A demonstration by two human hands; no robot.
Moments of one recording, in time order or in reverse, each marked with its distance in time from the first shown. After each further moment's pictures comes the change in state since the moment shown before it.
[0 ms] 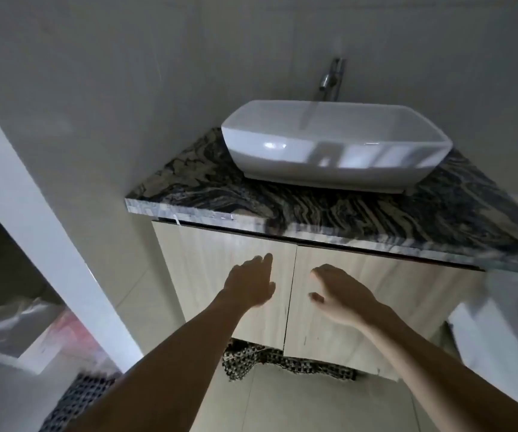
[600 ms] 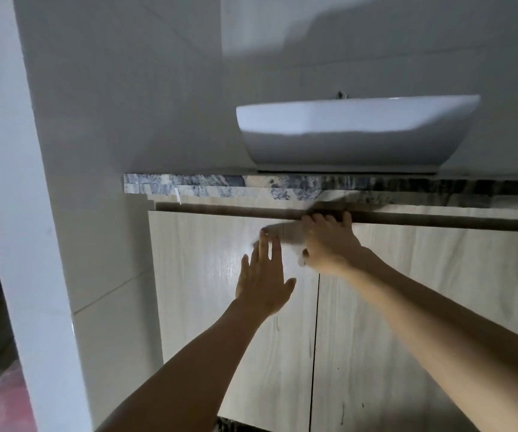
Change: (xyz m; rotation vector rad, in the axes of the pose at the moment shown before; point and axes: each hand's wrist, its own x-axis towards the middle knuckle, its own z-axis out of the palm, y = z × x) left_hand 0.065 -0.030 0.135 -0.013 0.592 0.001; right_hand 0.114 -0.015 0.084 -0.425 0.618 -0.020
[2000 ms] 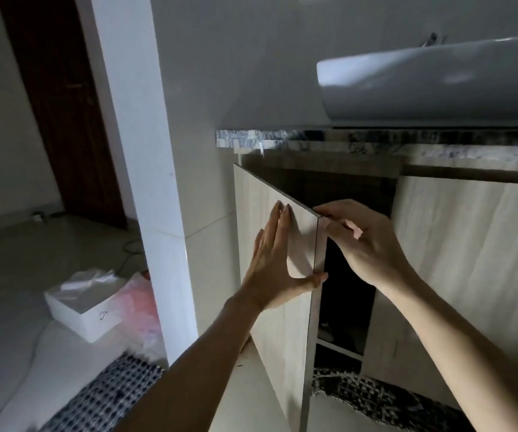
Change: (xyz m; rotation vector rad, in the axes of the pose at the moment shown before) left_hand -0.148 -0.055 -0.068 -0.368 0.155 -0.026; right_hand -0.118 -0.085 -0.032 1.372 0.281 -0.349
